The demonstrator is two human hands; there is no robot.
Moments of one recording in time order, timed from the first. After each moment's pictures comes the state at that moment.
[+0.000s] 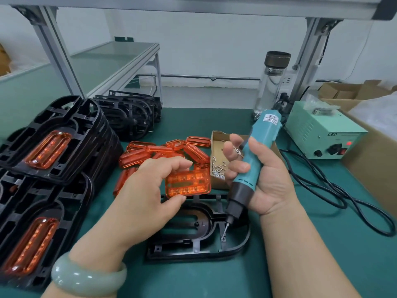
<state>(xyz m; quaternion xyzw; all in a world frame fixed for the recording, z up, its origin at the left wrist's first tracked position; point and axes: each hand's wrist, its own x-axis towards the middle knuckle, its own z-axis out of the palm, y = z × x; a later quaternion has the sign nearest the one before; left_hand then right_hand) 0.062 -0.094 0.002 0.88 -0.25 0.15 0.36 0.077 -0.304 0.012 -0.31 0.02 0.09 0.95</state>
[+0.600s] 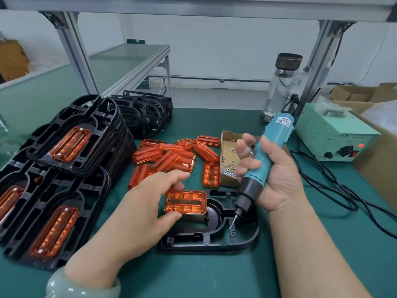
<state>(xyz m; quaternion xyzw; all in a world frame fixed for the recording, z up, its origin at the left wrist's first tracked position) 0.034 -0.070 -0.008 0.91 -0.24 0.11 0.33 0.076 -0.304 0.011 -0.30 0.03 0.07 0.95</state>
